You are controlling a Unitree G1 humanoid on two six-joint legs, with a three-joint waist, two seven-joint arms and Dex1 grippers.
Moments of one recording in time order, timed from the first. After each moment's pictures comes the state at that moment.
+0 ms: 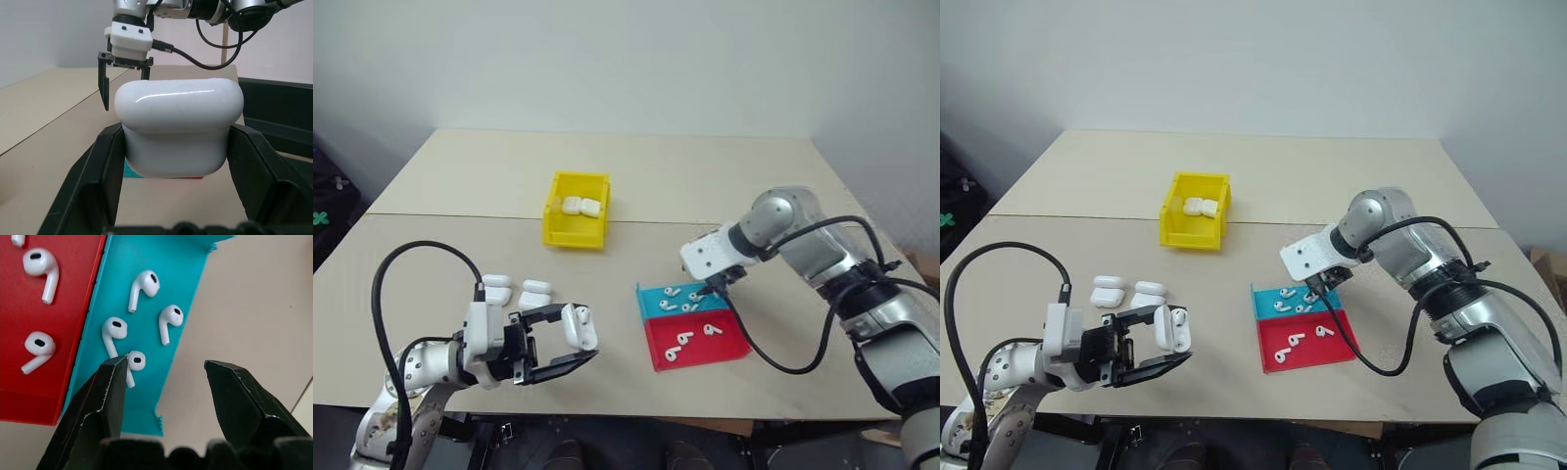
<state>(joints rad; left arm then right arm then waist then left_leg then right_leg) 0.07 0.63 0.14 -0.47 -0.63 0.09 -1.12 -1.06 -0.74 0.60 0.32 -0.24 -0.13 1.46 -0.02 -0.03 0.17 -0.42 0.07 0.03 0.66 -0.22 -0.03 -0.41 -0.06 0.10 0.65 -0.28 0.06</state>
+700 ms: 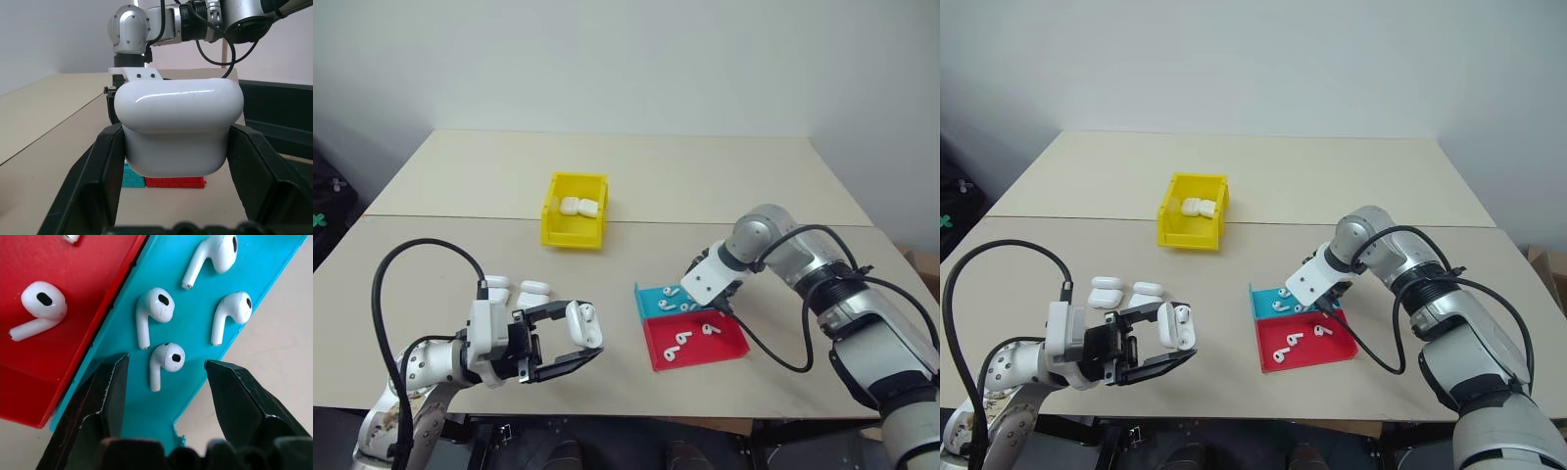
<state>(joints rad) 0.06 0.63 0.13 -0.50 -0.63 0.09 -1.09 -1.09 -0.66 0.62 0.61 -0.38 -0.50 1.44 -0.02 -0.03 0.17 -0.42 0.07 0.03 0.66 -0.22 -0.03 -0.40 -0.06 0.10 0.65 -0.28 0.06</state>
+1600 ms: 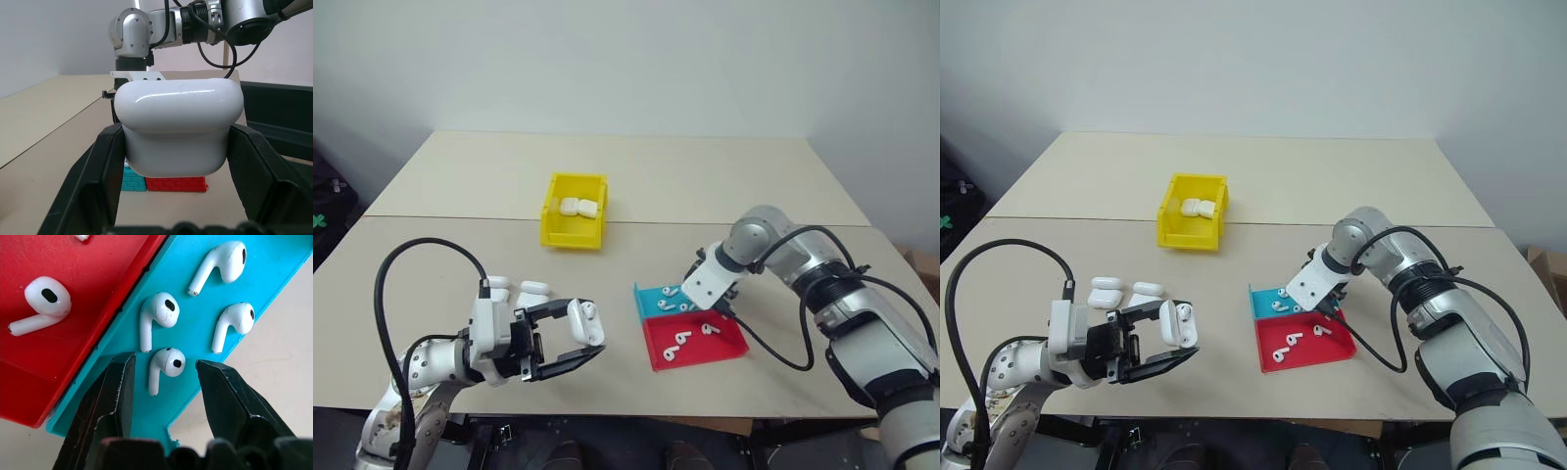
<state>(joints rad) 0.05 0.62 0.12 -0.50 -0.63 0.09 -1.07 -1.09 -0.64 0.62 0.64 -0.41 -0.57 1.42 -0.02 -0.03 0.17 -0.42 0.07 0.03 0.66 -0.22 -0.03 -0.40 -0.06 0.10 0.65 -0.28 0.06</state>
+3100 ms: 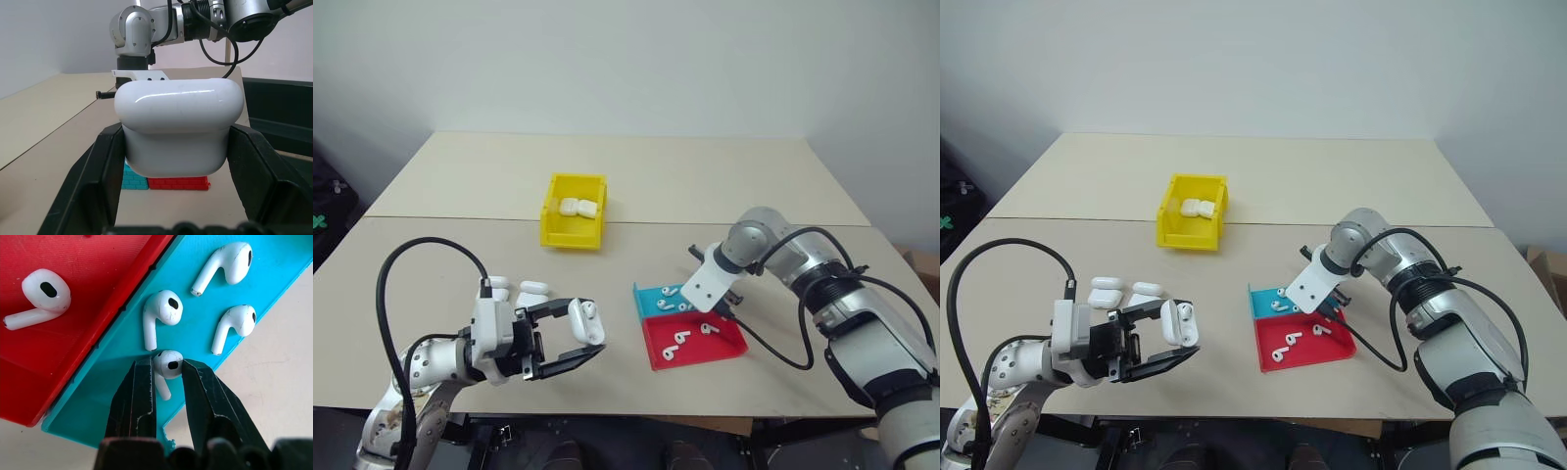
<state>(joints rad) 0.05 0.62 0.11 -0.50 -0.61 0.09 -1.07 -1.09 -0.64 0.62 0.64 -0.45 -0.61 1.40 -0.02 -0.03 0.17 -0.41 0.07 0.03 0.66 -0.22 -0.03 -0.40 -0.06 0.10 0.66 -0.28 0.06</state>
